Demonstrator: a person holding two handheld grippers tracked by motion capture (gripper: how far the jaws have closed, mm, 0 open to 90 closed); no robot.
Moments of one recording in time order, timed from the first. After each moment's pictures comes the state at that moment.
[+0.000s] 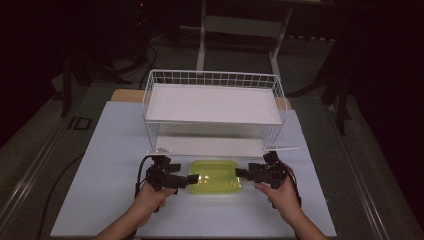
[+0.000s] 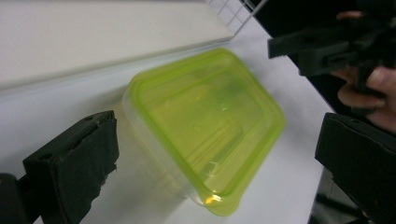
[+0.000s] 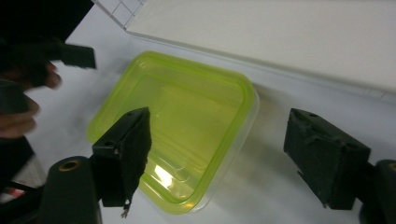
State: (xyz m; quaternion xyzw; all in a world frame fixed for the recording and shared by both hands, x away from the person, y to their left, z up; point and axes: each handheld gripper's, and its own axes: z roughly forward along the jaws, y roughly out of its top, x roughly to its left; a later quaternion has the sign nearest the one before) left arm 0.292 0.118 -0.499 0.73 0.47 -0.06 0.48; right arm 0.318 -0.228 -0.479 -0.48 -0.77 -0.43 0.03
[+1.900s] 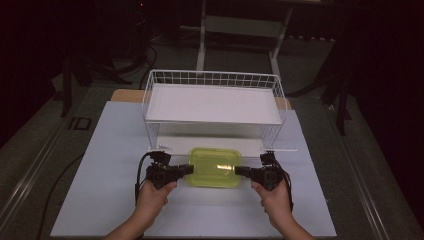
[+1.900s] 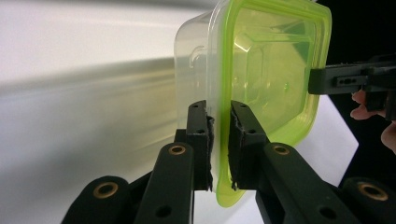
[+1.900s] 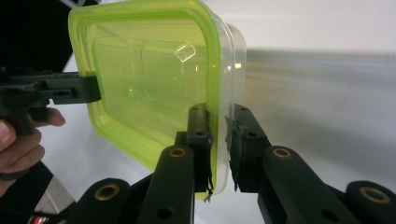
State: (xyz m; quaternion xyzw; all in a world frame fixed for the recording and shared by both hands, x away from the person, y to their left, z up) left arm 0.289 0.112 -0.474 0.72 0.51 -0.02 0.47; right arm 0.303 -0.209 -0.462 -0.54 -0.73 -0.42 0.04
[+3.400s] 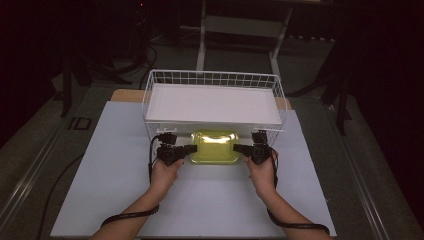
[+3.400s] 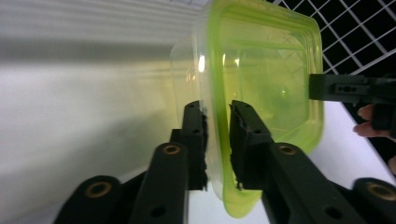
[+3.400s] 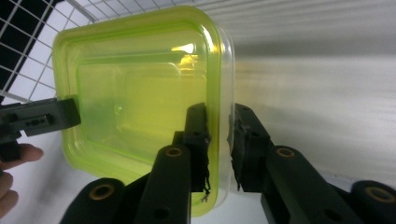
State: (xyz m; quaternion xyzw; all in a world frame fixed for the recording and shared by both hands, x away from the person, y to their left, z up) left arm 0.368 0.104 -0.517 0.69 0.54 0.01 0.49; right arm 0.384 -0.195 -0.490 -0.59 -0.70 -0.41 -0.03
